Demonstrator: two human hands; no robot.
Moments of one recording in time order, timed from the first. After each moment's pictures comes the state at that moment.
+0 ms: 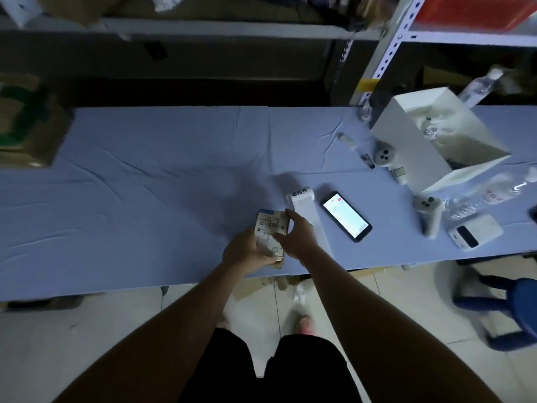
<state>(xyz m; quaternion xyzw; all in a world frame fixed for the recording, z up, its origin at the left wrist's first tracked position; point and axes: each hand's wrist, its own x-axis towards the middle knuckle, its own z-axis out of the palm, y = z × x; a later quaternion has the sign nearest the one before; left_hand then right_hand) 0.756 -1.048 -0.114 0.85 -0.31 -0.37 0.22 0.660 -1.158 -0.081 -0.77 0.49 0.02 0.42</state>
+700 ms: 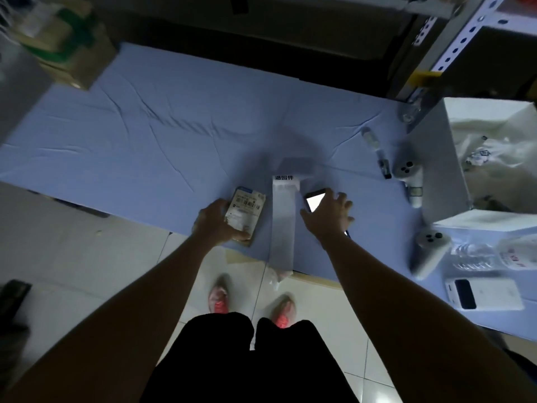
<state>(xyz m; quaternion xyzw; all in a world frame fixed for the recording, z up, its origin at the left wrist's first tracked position) 0.696 -1.095 -0.113 0.92 -0.08 -0.30 0.23 0.597 -1.325 -0.120 -0.86 0.45 0.13 0.20</state>
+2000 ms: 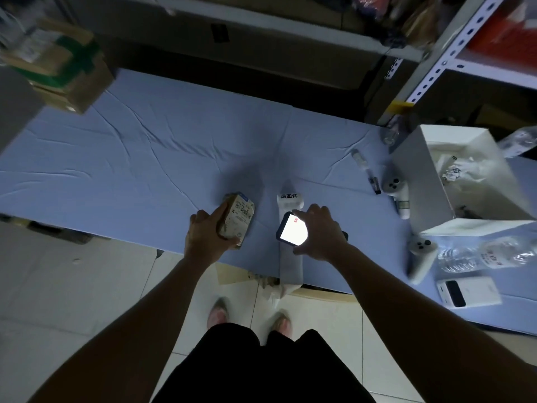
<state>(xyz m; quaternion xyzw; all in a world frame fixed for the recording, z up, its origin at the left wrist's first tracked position) 0.725 -1.047 -0.124 0.94 -0.21 -0.13 0.25 0.596 -1.281 -0.061 -0.95 0.19 0.17 0.15</state>
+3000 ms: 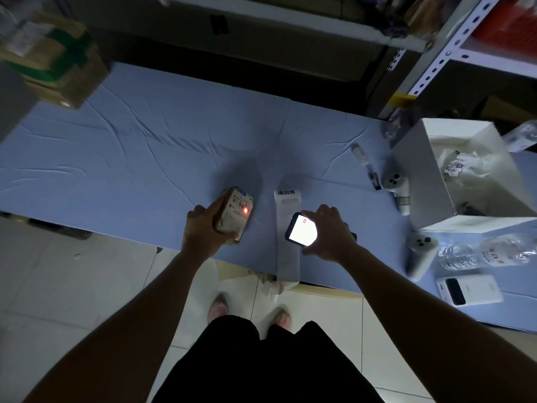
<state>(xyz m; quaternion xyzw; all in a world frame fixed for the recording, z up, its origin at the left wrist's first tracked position) 0.737 -1.053 -0.145 0.93 -0.26 -0.10 0.25 0.576 -1.304 -0.068 -0.95 0.21 0.17 0.18</state>
